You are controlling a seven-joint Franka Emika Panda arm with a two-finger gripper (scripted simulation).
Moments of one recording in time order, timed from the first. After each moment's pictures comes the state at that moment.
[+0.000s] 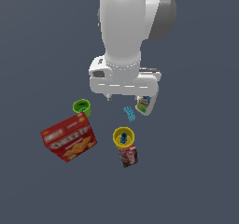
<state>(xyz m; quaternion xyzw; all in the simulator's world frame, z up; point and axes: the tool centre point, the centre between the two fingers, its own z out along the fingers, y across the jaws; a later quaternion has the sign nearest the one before) 0.024 0.013 0.287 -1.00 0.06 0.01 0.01</state>
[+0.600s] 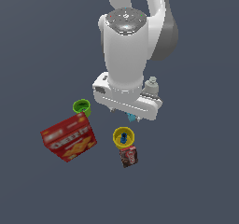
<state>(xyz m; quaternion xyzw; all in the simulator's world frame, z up) 0.063 0.019 0.251 -0.98 0.20 0.01 0.01</state>
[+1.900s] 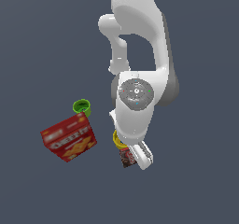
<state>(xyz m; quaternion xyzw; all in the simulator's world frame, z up) 0.134 0.036 0.148 -0.86 0.50 0.00 0.00</state>
